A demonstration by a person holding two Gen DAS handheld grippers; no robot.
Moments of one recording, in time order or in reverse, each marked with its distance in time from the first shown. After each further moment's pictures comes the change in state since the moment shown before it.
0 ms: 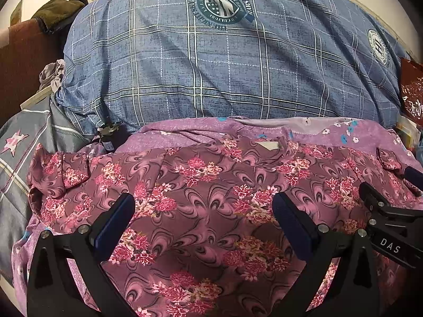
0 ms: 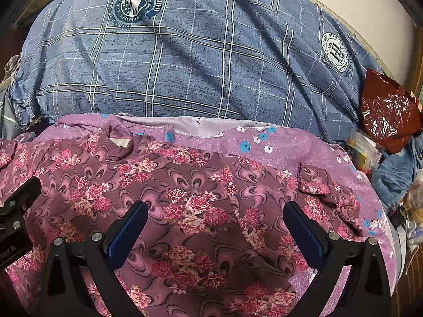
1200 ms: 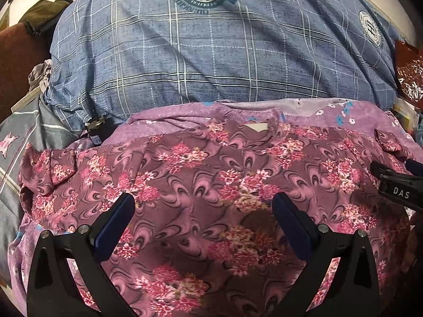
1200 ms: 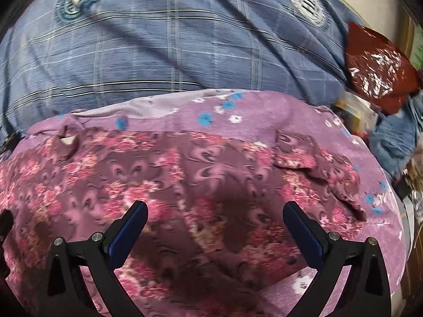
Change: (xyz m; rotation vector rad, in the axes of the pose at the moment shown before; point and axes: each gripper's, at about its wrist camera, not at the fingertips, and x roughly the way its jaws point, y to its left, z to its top) left arm 0.012 -0.021 -0.012 0.061 0.046 -0.022; right arm 0.049 -0.061 -0.014 0.147 0.125 -0.039
